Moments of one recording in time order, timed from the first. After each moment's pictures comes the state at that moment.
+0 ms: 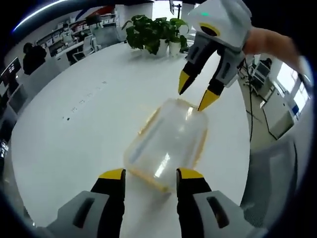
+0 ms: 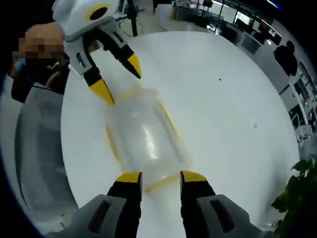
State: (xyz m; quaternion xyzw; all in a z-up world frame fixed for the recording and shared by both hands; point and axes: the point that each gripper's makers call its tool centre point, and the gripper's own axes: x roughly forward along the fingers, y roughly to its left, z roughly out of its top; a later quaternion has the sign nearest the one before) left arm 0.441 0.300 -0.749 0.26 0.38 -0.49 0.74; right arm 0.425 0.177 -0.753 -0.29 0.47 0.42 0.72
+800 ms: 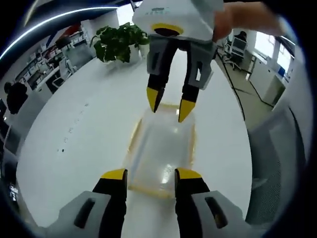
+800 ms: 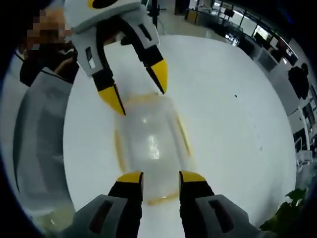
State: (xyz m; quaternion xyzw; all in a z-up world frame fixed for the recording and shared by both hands) left arm 0.436 0.276 -0.740 0.33 0.31 -0.57 0.69; right arm 0.426 0.201 -0.754 -0.33 0.44 0.47 0.69
